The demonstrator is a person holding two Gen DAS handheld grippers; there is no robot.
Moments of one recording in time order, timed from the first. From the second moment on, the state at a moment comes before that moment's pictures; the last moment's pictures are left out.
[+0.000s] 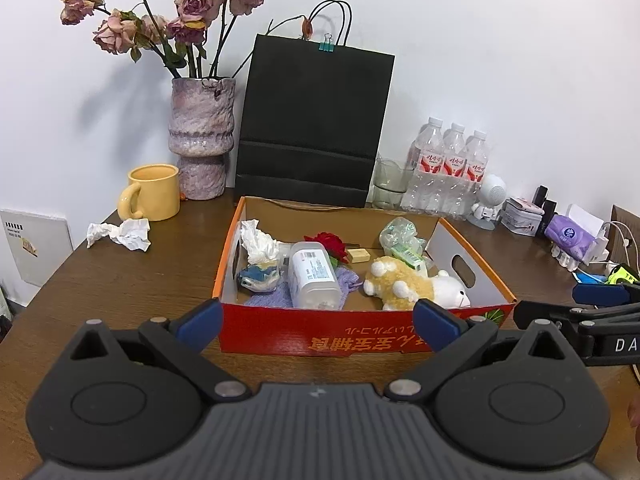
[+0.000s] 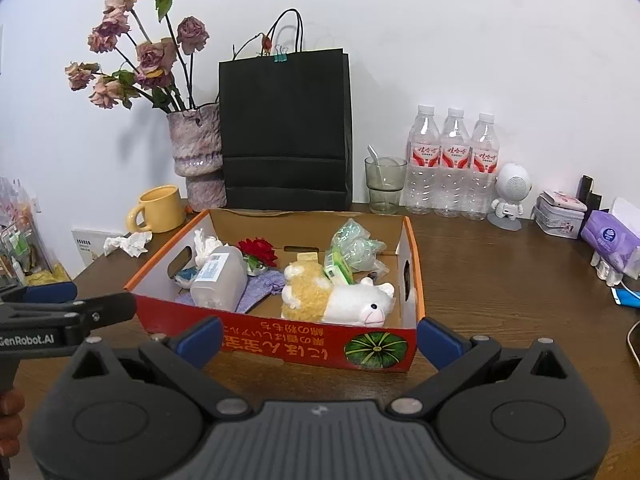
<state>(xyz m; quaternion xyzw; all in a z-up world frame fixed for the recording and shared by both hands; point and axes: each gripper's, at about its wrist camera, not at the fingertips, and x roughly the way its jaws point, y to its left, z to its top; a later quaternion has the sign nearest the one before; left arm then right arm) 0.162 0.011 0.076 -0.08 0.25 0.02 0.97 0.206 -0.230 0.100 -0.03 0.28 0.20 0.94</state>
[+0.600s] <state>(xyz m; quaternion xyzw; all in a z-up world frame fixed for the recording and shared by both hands) 0.154 0.006 0.075 -0.07 0.25 0.01 0.96 0.193 -0.231 0.101 -0.03 0.28 0.20 0.94</state>
